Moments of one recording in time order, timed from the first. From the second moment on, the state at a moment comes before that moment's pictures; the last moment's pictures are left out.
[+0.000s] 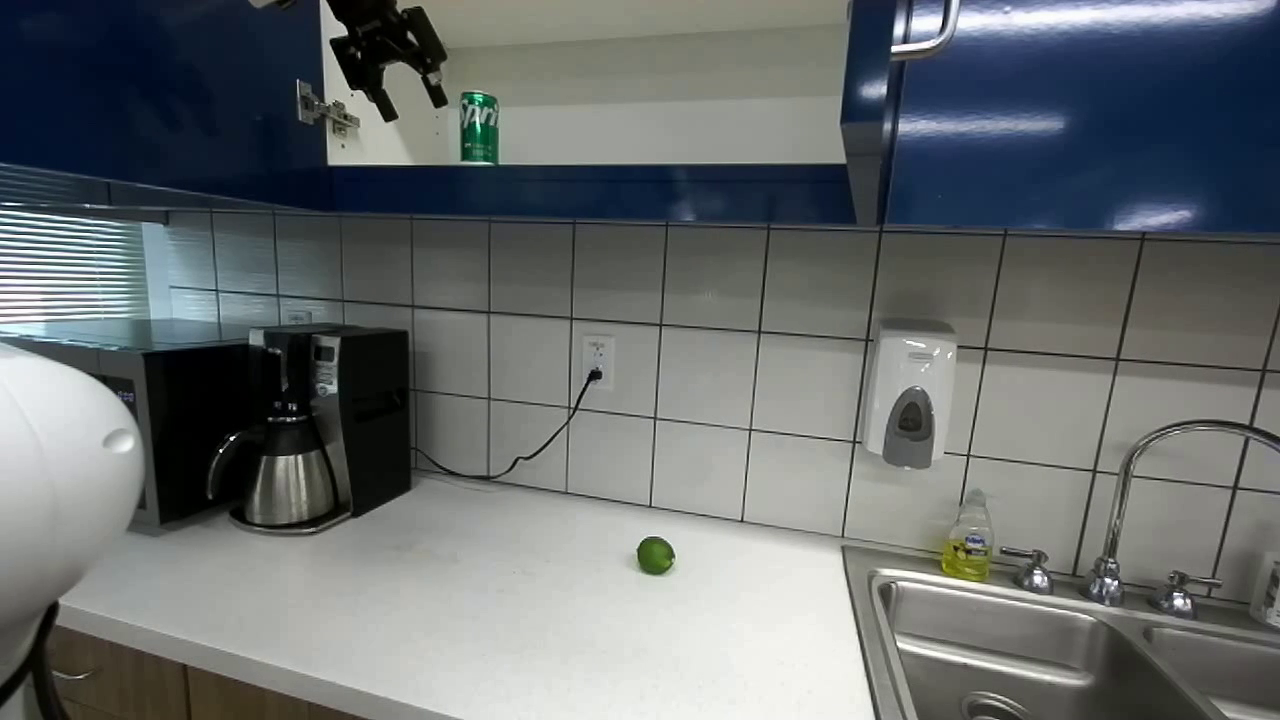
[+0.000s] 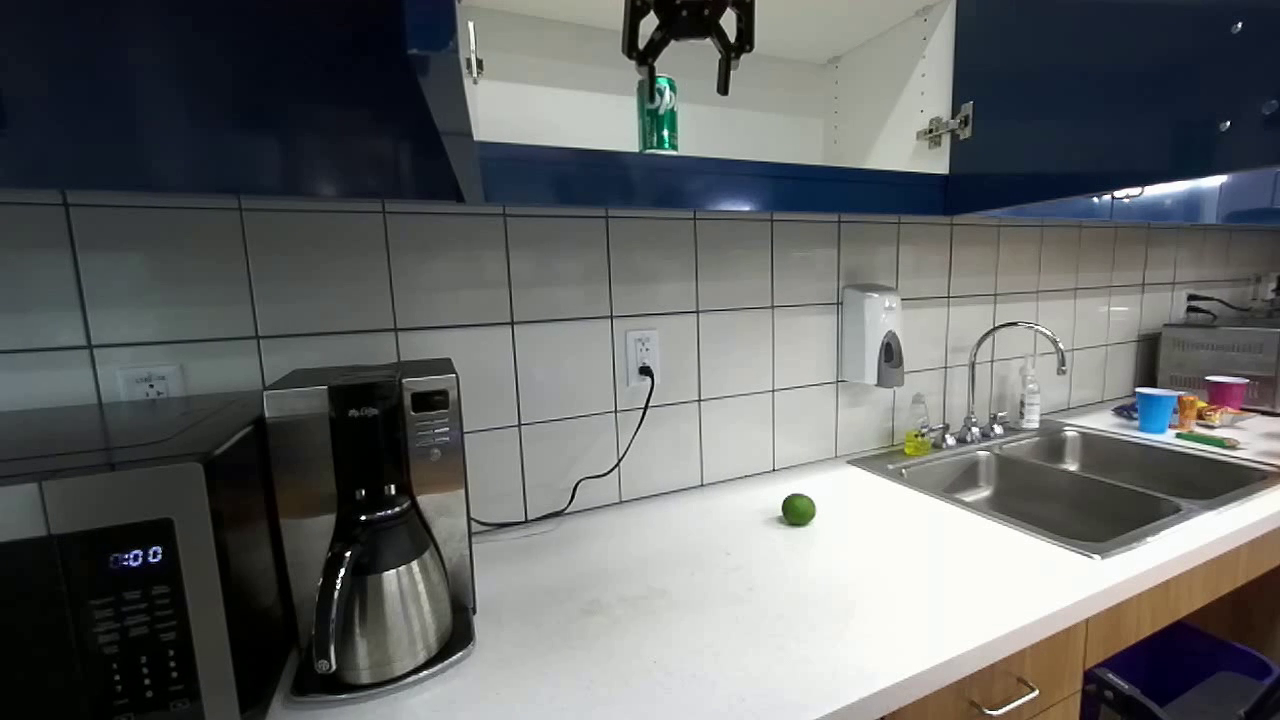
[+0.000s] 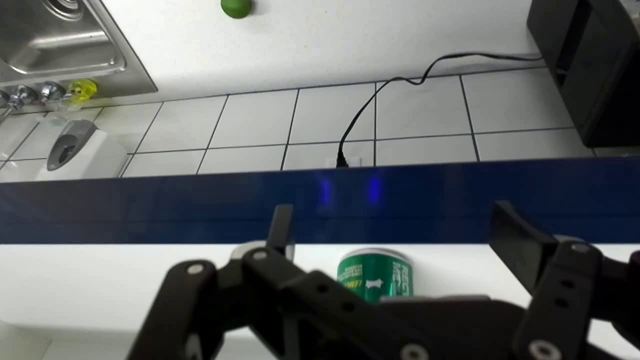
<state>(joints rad) 0.16 -0.21 0.23 -1.58 -0.34 1.80 0.48</state>
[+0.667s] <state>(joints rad) 0.16 -0.39 0.25 -1.90 -0.28 1.75 0.43</state>
